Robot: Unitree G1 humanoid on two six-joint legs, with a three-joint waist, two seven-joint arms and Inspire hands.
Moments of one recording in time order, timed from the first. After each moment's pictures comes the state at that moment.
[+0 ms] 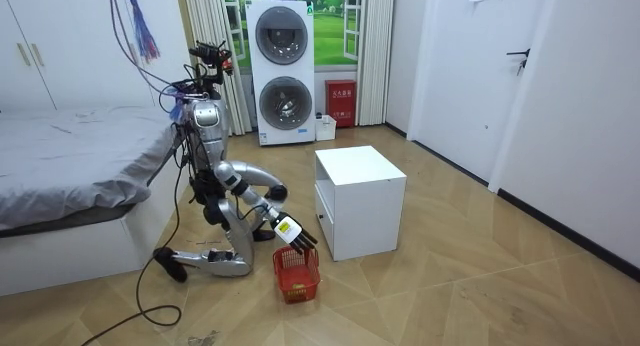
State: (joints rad) left arm 0.08 0.28 -0.30 1.32 0.07 -0.07 0.20; right arm -0.25 -0.28 0.10 1.05 0.07 -0.04 -0.31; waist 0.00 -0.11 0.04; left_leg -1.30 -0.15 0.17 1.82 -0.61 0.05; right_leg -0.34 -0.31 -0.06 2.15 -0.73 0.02
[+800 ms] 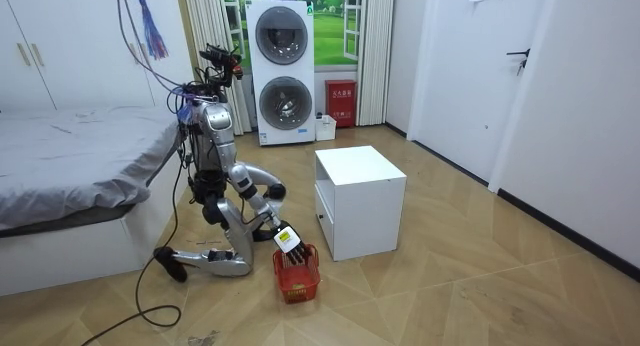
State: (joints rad) left arm 0.11 0.27 -0.36 1.32 -0.01 -0.06 0.20; right arm -0.25 -0.37 0.13 1.19 0.23 -0.04 -0.26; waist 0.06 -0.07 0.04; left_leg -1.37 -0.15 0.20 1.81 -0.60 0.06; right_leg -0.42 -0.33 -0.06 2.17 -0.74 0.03
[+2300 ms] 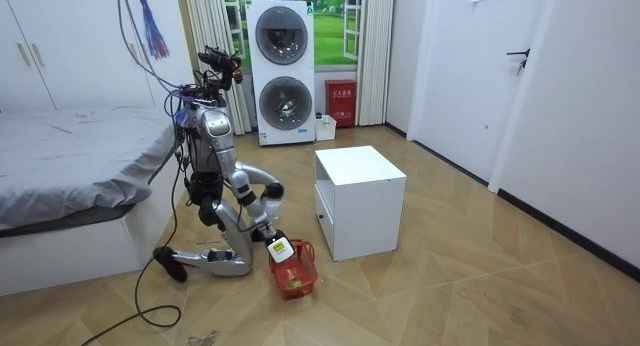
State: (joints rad) left arm 0.12 0.27 -0.39 1.30 -0.13 -0.05 0.14; right arm -0.29 -0.43 0.14 1.28 0.31 -0.02 -0.17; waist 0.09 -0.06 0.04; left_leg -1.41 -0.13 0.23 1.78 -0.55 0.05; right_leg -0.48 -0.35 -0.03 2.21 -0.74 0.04
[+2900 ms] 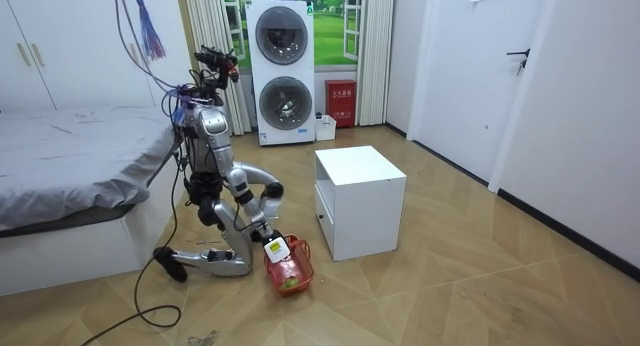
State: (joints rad) left arm 0.12 0.27 -0.36 1.30 -0.12 -0.04 0.10; right arm -0.28 -0.43 0.18 1.32 0.34 -0.02 -0.16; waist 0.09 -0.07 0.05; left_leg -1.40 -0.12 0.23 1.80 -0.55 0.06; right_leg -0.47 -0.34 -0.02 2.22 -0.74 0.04
